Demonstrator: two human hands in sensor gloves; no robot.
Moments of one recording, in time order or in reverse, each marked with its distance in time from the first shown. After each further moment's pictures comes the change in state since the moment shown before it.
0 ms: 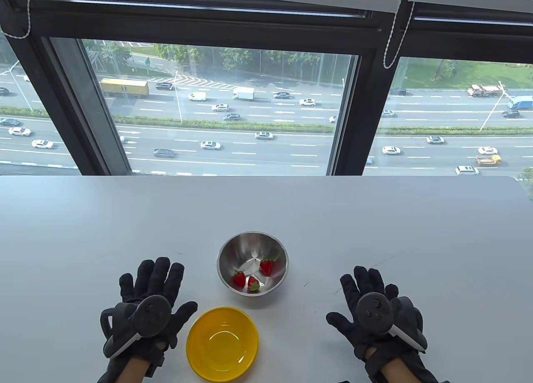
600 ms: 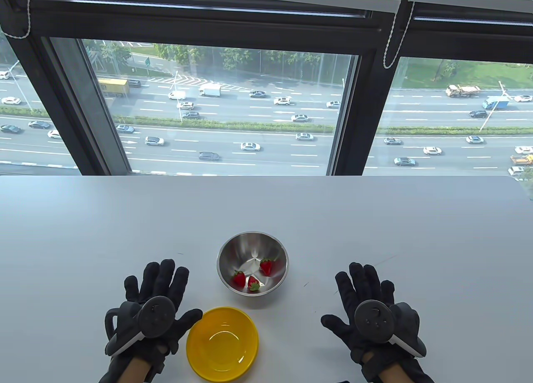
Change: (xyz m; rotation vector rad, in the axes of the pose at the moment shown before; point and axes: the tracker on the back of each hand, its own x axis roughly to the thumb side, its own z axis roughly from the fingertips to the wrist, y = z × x) left_hand 0.007 -0.009 0.000 -0.101 -0.062 0.020; right_hand 0.015 -0.006 0.009 -0.090 -0.081 0.003
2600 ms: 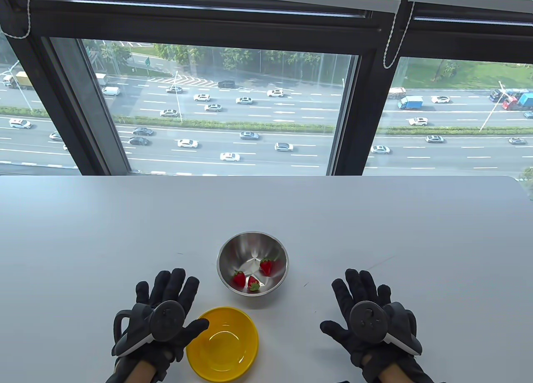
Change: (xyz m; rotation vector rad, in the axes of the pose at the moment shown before) left_hand 0.010 -0.015 0.000 -0.087 -0.041 -0.034; right_hand 0.002 0.007 -0.001 0.106 0.001 0.038
